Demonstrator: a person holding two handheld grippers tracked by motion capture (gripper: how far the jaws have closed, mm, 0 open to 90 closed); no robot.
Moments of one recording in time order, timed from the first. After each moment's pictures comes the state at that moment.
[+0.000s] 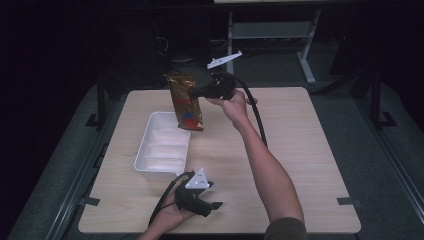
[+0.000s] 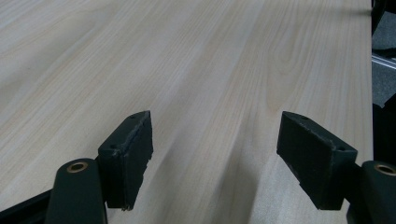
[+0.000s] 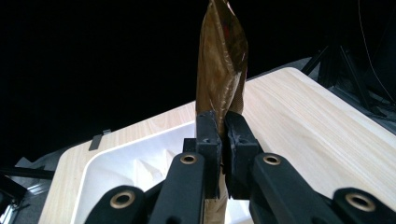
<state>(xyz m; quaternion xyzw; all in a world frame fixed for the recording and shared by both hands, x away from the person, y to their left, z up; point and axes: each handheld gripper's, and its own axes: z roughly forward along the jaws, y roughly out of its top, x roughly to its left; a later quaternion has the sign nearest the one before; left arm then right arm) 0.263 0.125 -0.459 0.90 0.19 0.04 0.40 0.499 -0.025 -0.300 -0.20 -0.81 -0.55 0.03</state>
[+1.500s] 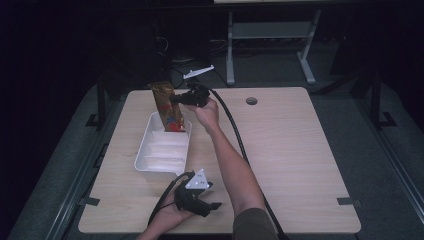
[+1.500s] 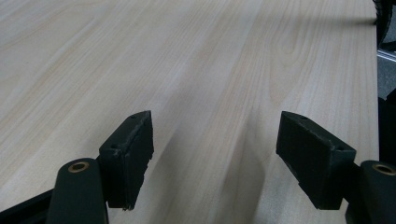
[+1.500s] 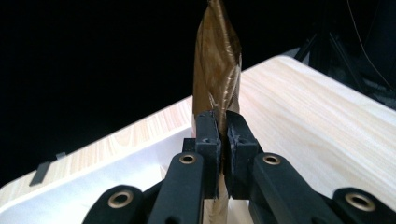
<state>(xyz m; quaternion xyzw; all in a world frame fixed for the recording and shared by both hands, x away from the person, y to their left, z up) 0.264 0.126 -0.461 0.90 0.19 0.05 0.39 0.537 0.050 -0.366 -0.25 -0.80 -0.54 0.02</state>
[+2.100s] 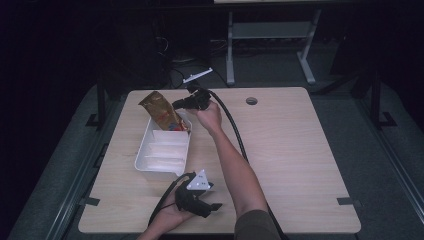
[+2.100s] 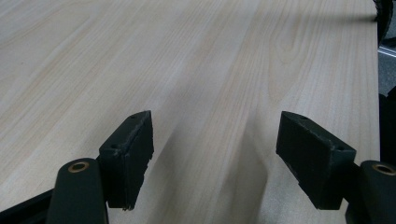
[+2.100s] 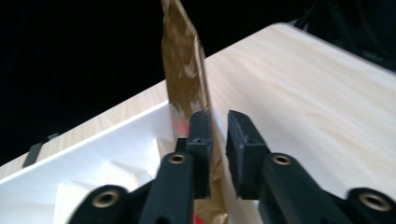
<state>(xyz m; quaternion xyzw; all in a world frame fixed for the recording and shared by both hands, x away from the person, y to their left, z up) 0.263 0.124 -0.462 0.90 0.18 0.05 0.39 0.536 0.049 -0.377 -0.27 -0.82 -0.50 0.03</state>
